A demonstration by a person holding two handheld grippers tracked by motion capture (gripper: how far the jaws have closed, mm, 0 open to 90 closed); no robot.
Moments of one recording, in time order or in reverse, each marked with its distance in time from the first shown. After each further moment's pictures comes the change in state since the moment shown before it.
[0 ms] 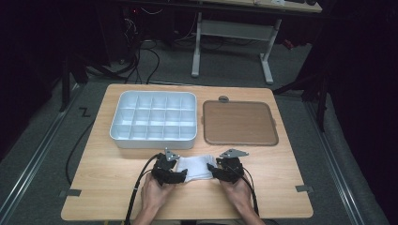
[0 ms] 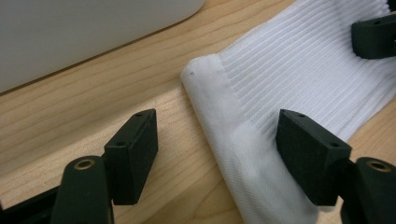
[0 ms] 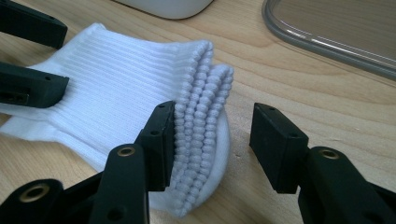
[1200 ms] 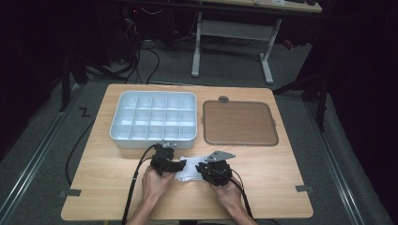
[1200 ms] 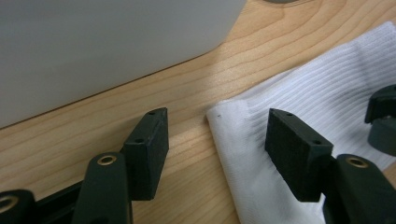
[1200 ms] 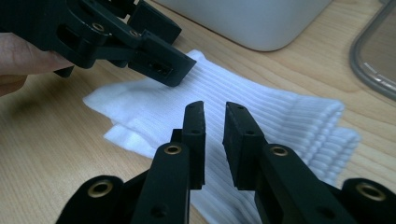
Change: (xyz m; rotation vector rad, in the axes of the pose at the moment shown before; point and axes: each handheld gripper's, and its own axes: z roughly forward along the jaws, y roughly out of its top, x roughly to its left) left arm 0.009 0.028 0.018 0.019 -0.010 -0.109; right arm 0.045 0.018 -0.001 -0.013 0.100 -0.111
